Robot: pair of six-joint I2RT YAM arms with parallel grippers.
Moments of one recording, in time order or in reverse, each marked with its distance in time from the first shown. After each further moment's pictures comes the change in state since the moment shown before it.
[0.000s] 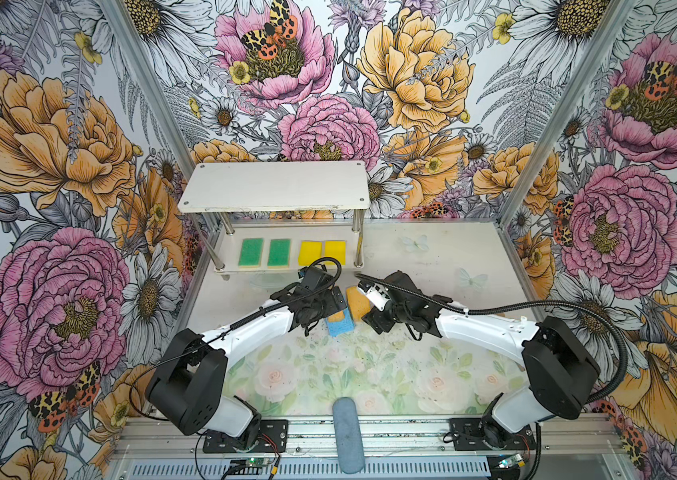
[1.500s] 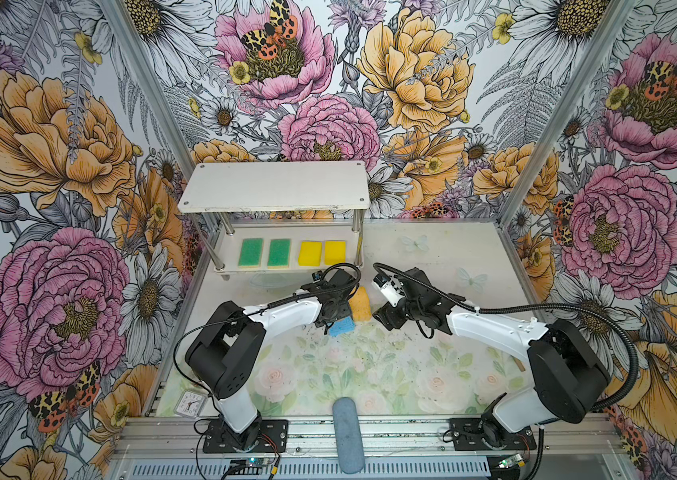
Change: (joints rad) left arm -0.093 0.237 0.148 -0.116 -0.168 -0.073; right arm -0.098 -0.029 -0.063 0.017 -0.087 0.039
